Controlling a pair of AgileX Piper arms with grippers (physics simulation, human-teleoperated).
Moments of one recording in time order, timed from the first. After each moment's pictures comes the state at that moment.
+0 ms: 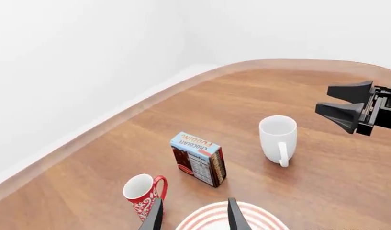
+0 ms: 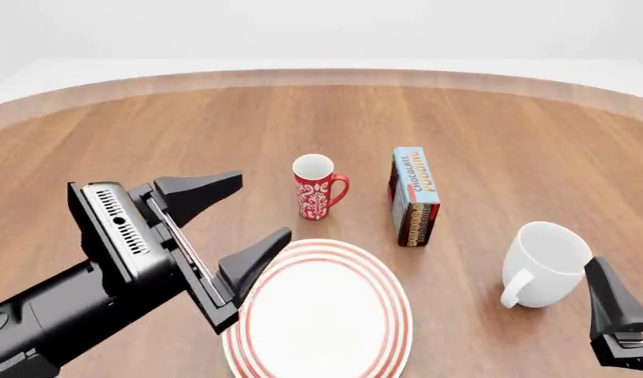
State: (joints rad) left arm -0.85 0.96 -0.39 -0.49 0.22; right arm 0.00 0.01 -0.01 0.00 0.00
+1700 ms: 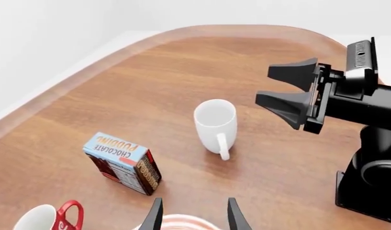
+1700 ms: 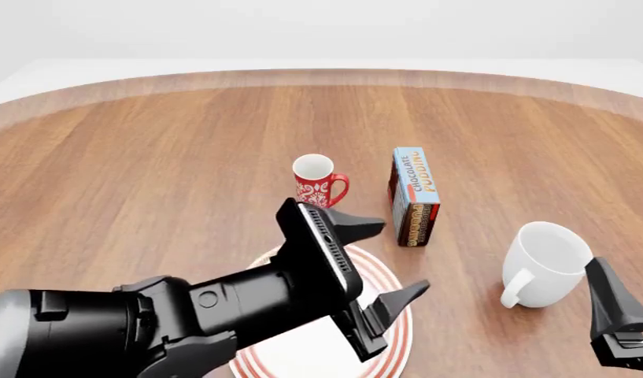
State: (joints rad) left arm -1.07 1.46 -0.67 -0.51 0.17; right arm -0.01 0.00 0.00 0.00 0.00
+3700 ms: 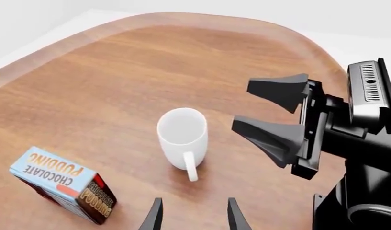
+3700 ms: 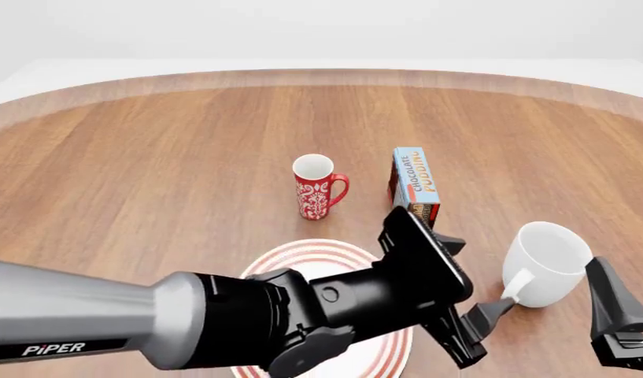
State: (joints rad) left arm -1.16 1.76 -0.97 -0.43 0.07; right arm -0.01 0.00 0.00 -0.01 0.00
